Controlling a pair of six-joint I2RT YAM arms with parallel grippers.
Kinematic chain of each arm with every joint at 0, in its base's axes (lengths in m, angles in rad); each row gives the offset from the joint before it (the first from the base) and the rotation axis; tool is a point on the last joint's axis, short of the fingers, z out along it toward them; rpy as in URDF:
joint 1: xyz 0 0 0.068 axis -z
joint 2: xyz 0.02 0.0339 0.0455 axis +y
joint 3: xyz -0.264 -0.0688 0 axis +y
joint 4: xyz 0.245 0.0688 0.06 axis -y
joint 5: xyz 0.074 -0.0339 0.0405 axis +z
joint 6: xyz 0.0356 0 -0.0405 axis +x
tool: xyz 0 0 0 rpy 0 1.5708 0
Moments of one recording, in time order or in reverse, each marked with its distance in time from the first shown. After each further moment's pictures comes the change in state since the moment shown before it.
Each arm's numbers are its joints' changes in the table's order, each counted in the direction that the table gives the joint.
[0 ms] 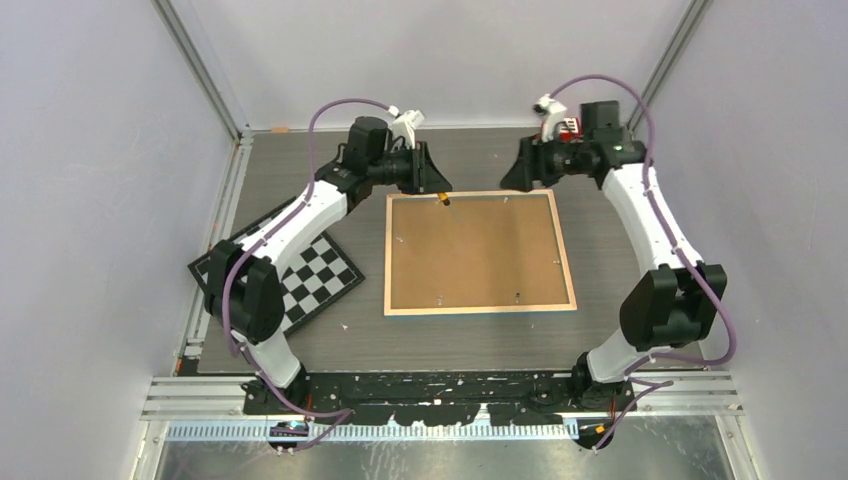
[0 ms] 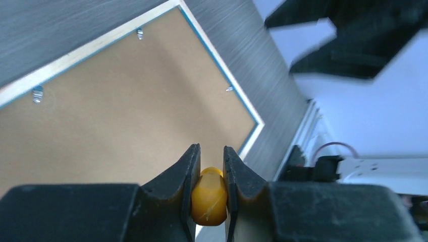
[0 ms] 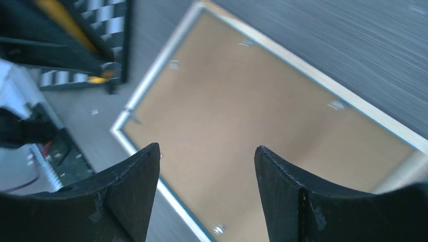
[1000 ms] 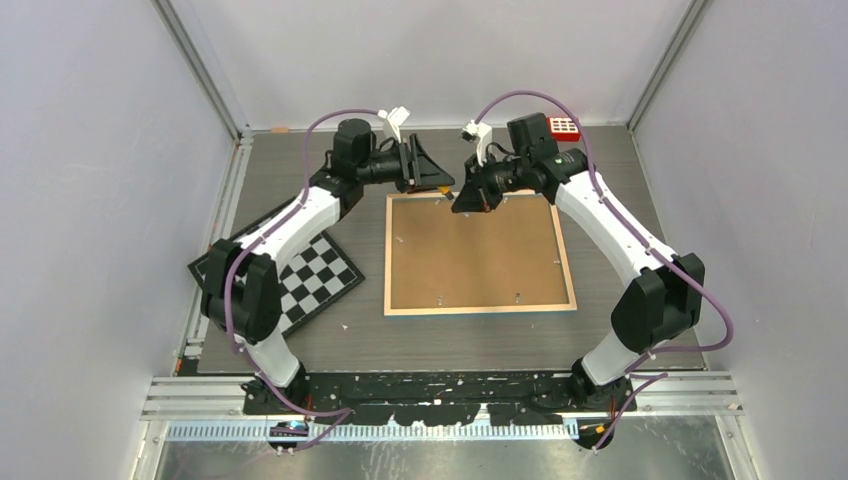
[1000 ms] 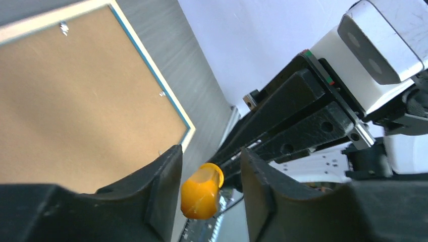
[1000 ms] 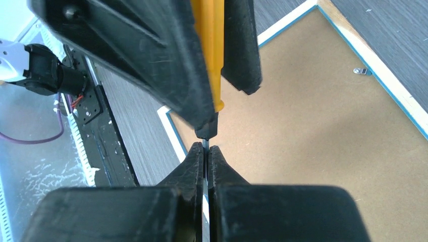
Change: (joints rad) left arm -0.074 -0.009 0.115 0.317 -0.212 -0.412; right arm -0.375 -0.004 0.040 0.101 0.029 0.034
